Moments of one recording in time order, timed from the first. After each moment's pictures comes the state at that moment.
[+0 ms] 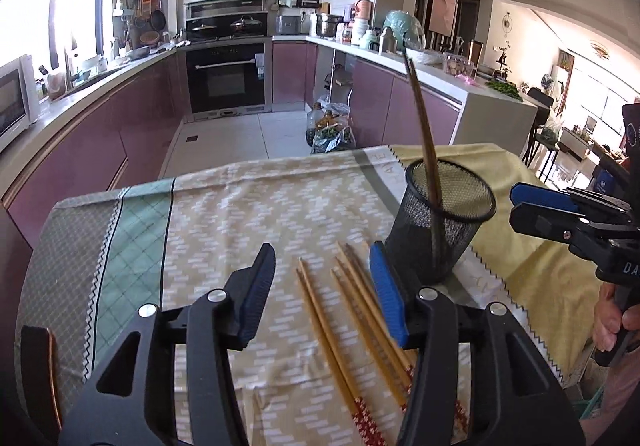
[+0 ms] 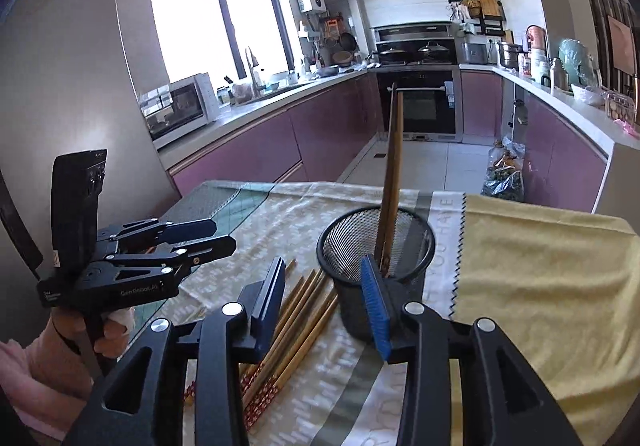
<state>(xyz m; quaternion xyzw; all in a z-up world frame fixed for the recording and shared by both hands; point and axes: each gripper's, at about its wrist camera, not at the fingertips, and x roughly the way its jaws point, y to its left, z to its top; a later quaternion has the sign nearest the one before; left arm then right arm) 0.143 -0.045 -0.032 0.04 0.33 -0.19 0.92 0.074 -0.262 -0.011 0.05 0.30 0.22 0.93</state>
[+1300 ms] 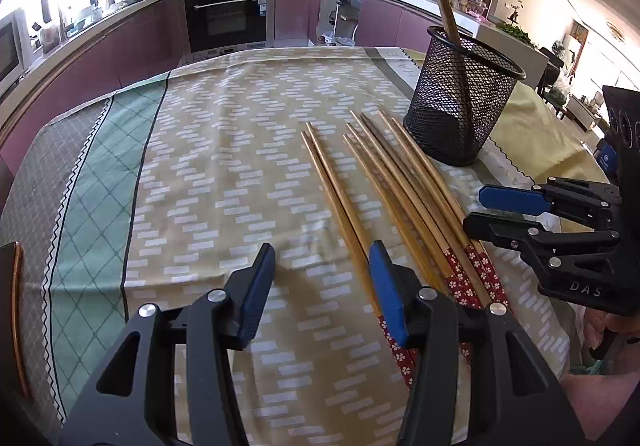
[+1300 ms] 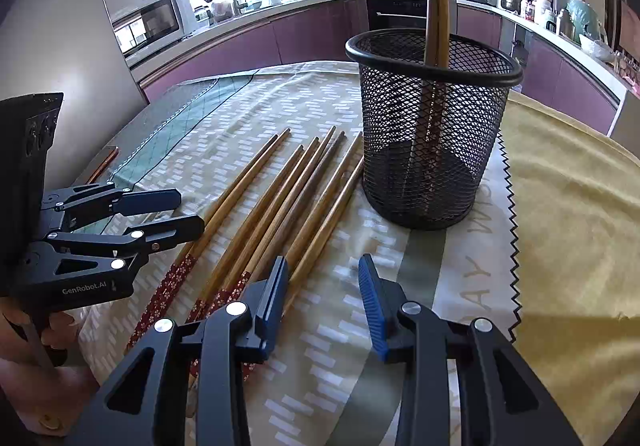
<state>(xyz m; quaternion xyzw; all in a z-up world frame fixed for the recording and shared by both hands) 0.116 -0.037 -0.113 0.05 0.43 -0.18 0.88 0.075 -0.213 -0.095 0.00 0.42 0.18 0.89</state>
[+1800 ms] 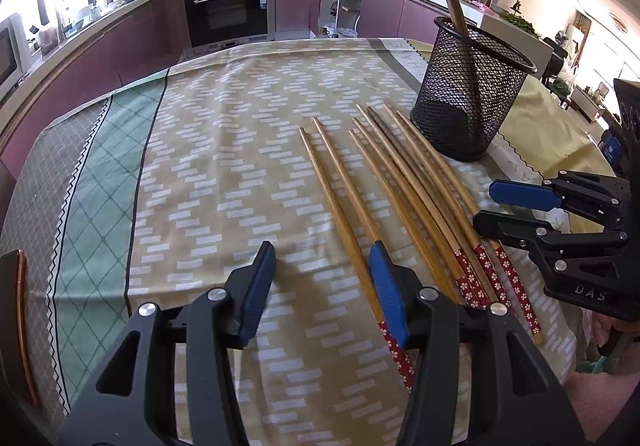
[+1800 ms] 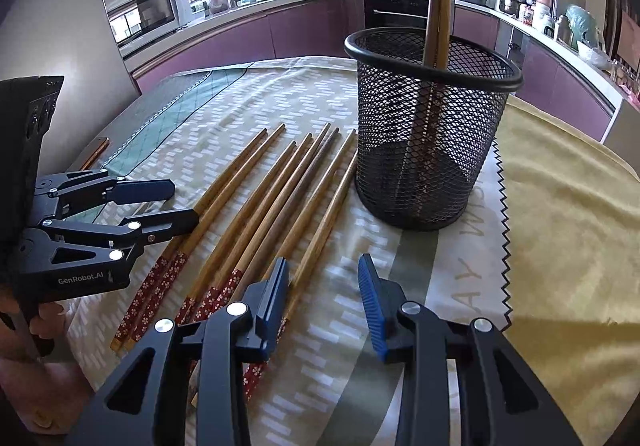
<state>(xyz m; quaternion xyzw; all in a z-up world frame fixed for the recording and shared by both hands) 0.125 -0.041 -0.115 0.06 0.44 -0.18 0.88 0.079 -0.208 -0.097 -0.02 0.43 0.17 0.89</state>
